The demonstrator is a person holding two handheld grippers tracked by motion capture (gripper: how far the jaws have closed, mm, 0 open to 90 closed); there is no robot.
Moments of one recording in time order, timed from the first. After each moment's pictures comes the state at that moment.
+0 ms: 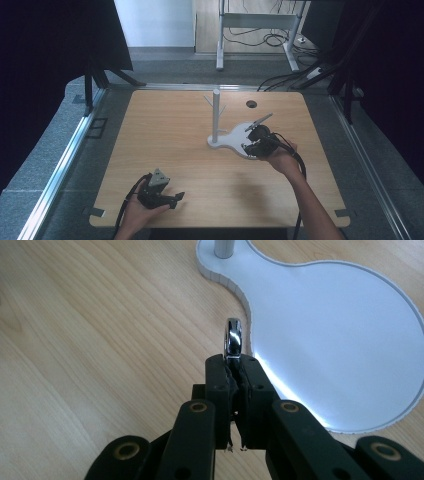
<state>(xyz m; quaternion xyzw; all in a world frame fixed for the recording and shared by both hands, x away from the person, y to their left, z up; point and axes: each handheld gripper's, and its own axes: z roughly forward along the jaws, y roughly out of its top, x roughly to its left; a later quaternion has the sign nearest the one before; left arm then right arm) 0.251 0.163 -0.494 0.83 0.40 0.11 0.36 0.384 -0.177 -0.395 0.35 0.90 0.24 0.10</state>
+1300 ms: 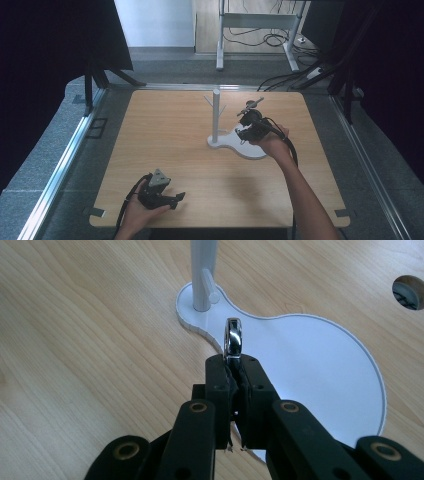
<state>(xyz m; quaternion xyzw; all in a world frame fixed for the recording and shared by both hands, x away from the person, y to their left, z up) 0.250 0.162 -0.493 0.83 0.40 0.11 0.36 0.416 -0.153 -0.371 0.35 0.90 0.24 0.13</state>
